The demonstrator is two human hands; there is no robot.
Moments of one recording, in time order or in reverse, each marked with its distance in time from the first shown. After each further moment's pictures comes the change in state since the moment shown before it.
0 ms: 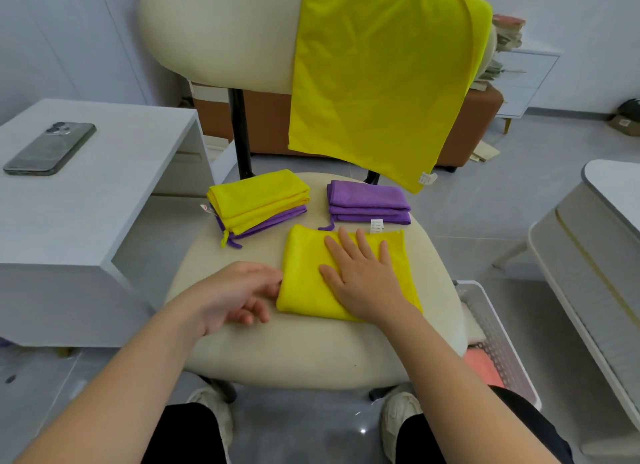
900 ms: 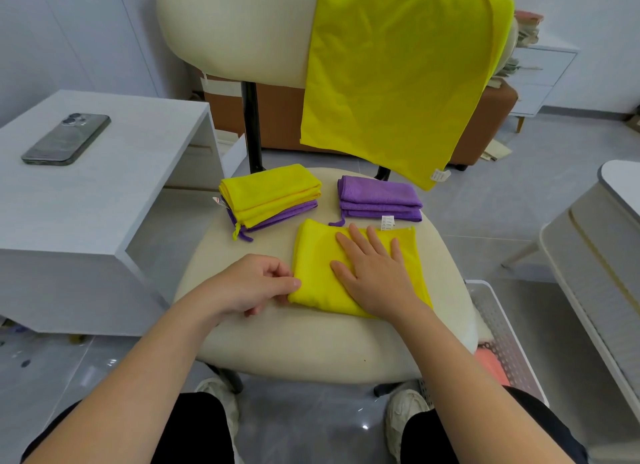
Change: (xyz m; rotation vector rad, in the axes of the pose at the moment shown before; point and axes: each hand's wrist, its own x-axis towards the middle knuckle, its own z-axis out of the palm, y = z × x) left_hand 0.002 -0.006 -0.004 0.318 0.008 0.174; right_hand 0.000 0.001 0.001 0.033 0.028 0.001
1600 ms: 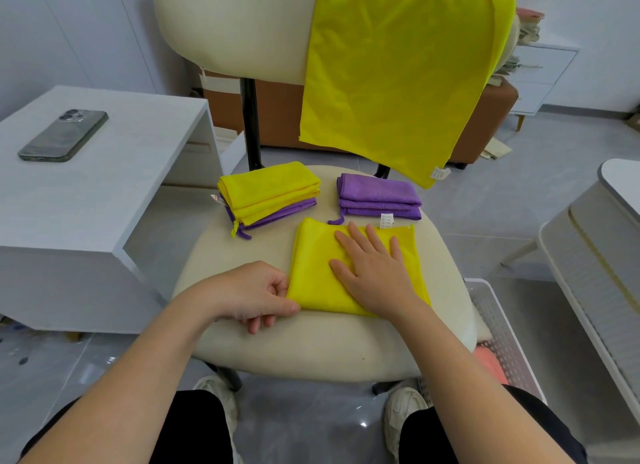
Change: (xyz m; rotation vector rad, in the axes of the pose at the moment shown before) left_hand -0.004 0.006 -0.002 0.301 -0.209 -0.084; right_hand 0.000 0.000 0.000 0.003 -0.002 -0.003
